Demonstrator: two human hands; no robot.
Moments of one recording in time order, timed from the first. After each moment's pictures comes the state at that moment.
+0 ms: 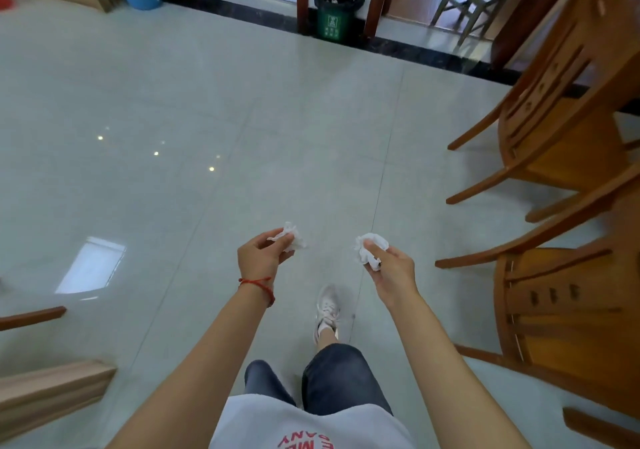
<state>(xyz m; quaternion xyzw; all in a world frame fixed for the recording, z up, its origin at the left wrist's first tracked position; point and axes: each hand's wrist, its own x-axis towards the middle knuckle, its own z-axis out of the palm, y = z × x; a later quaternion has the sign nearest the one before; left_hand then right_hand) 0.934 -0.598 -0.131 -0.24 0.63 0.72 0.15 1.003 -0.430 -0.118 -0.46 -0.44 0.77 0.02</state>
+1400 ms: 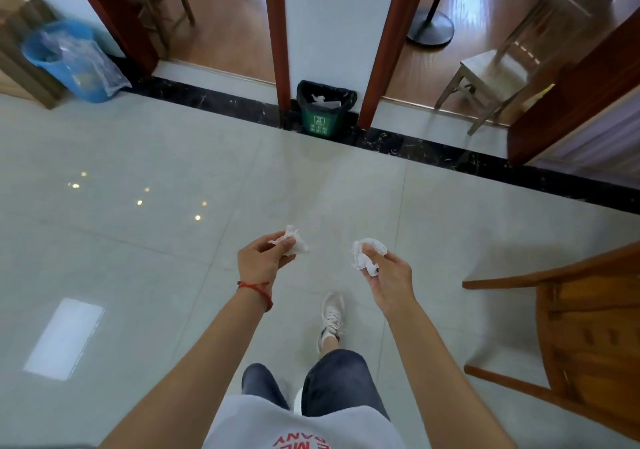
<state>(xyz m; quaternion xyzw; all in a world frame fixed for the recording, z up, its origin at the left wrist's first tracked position) 0.253 -0.298 -0.125 -0.22 0.63 0.72 0.18 0.327 -0.134 -0.112 -0.47 -0.41 0.78 0.05</state>
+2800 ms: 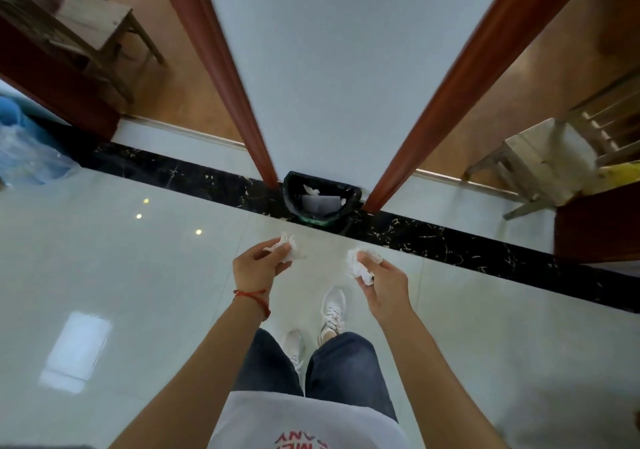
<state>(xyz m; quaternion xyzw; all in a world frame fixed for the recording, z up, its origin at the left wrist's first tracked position) -0.319 -0.033 -0.162 -0.28 0.68 0.65 0.19 -0.256 0.125 -0.150 -0.56 -0.35 0.75 -0.02</state>
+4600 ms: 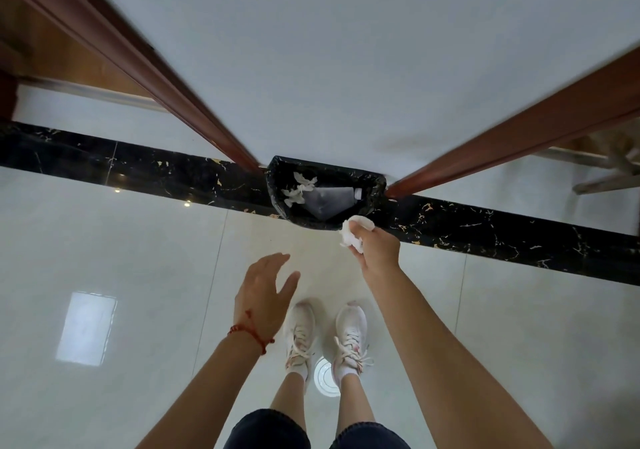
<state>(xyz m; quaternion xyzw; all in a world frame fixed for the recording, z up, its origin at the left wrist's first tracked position) -0.445 -0.017 -0.427 0.06 0.92 0.29 0.27 -0.452 0.162 -0.432 -0.63 -0.37 0.68 -0.07</state>
